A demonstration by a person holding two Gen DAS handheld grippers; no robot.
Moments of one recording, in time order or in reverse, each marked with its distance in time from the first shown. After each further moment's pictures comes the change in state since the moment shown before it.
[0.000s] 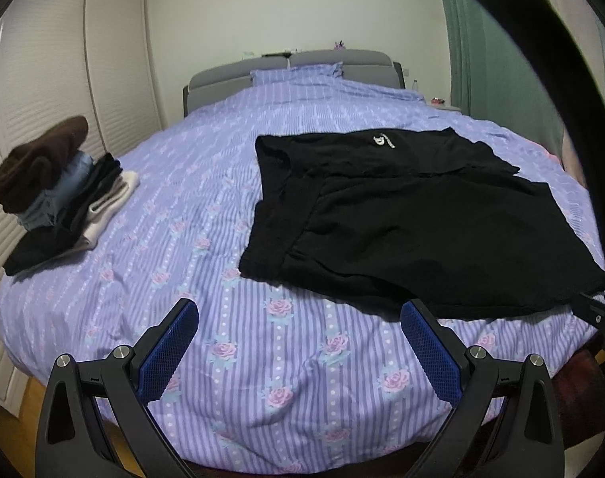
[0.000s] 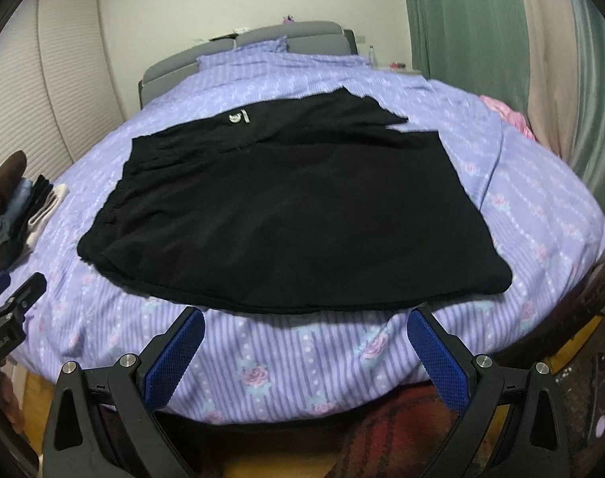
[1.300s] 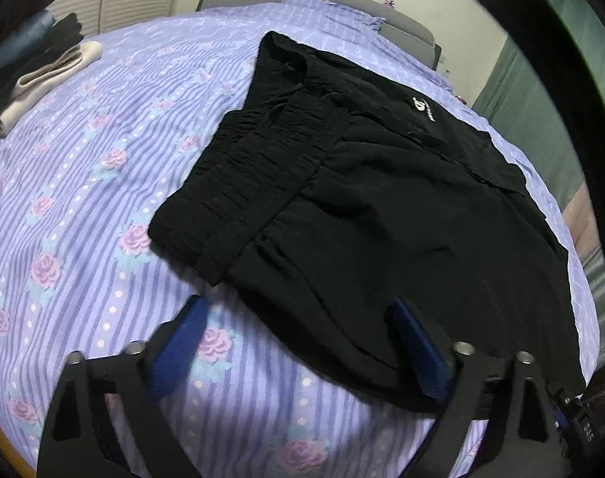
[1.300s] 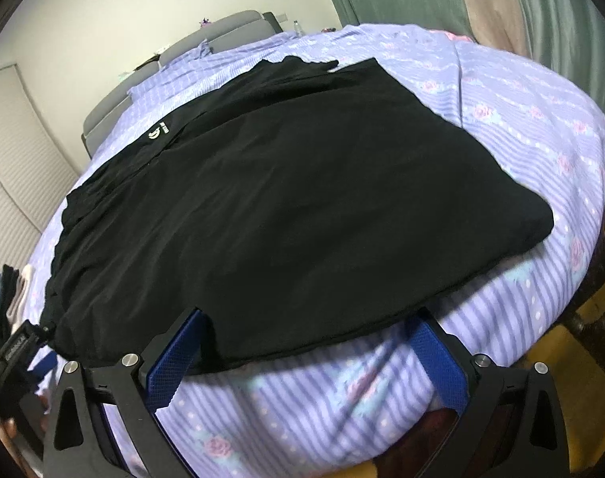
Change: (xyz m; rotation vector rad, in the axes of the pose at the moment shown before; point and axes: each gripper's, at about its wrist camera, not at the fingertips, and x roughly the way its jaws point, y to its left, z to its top) left arm 0.136 0.013 0.014 -0.326 0.244 -0.188; right arm 0.075 -0.047 0.000 0.302 0.019 -0.042
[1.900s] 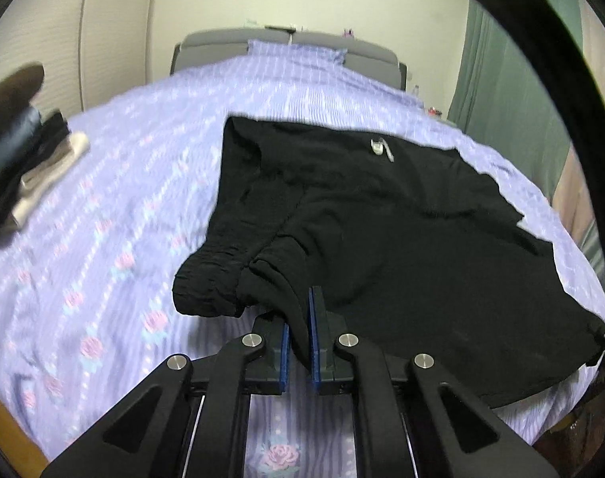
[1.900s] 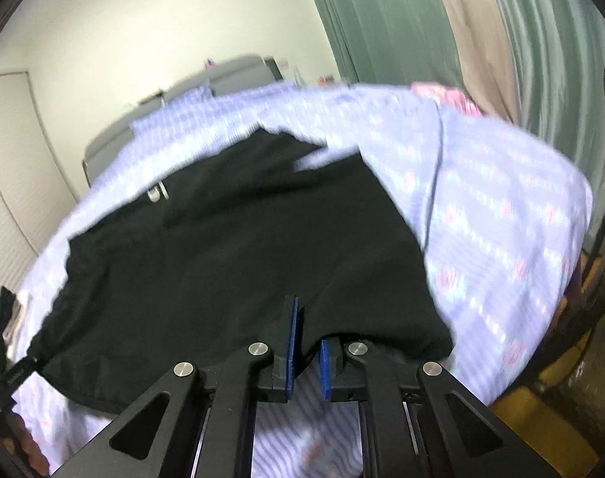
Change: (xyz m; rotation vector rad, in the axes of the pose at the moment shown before) left arm -0.055 -0.038 0.025 0.179 -0.180 0.045; right arm -0.058 -0.003 0.057 -0.043 -0.210 -0.013
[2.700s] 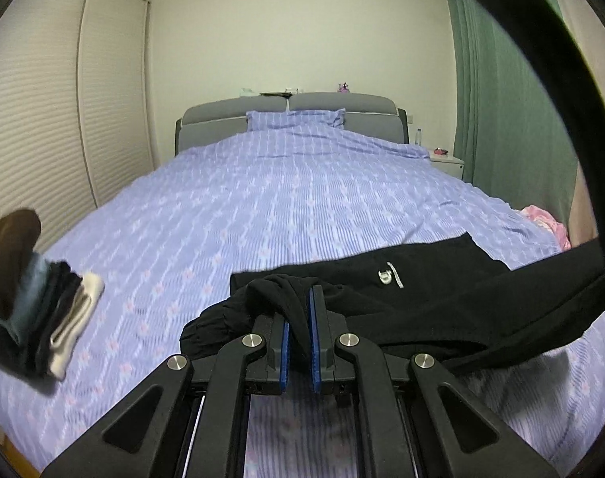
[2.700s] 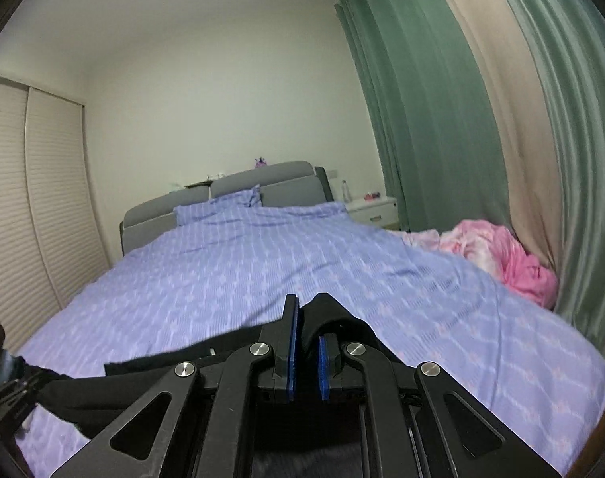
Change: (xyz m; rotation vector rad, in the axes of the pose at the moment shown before) left arm -0.015 -0.022 0.155 0.122 -0.189 0.086; right arm -0.003 0.090 0.192 -0.148 -0.346 0.092
